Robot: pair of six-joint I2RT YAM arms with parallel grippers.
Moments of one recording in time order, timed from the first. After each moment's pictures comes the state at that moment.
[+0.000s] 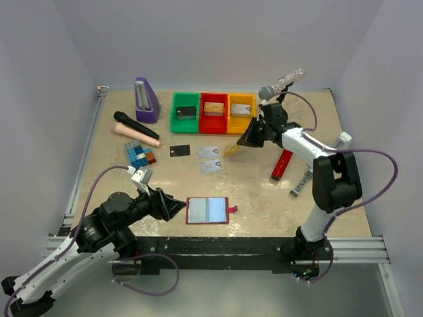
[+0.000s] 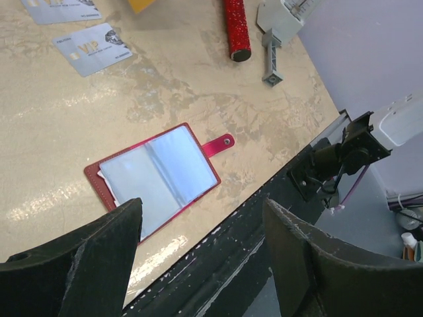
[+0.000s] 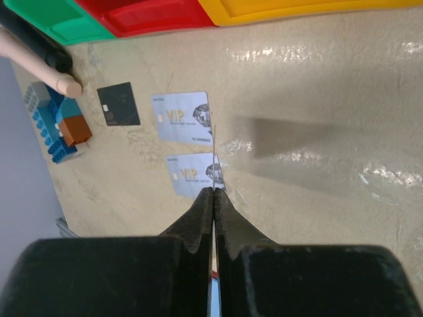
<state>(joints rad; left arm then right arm) -0.88 0.22 0.45 -0.51 -0.02 -0.68 0.30 1.71 1.19 -0.31 -0.35 0.68</state>
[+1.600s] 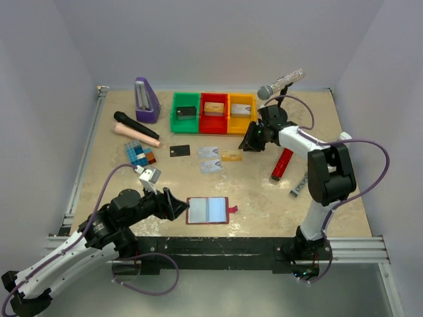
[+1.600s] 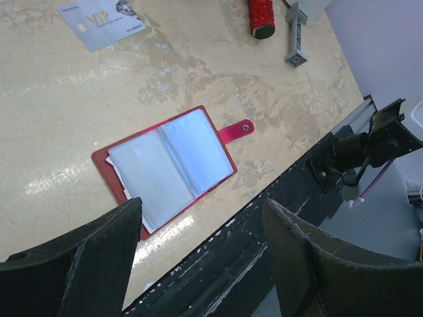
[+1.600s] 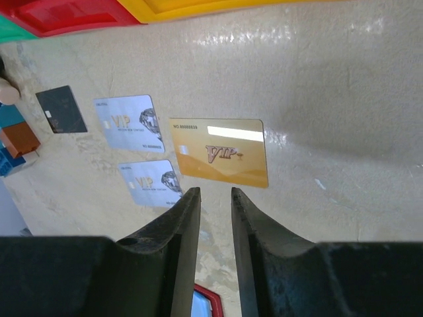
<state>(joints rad) -0.88 0.31 0.41 -0.48 -0.01 -0.68 0.29 1.84 1.26 -0.37 -0.30 0.62</state>
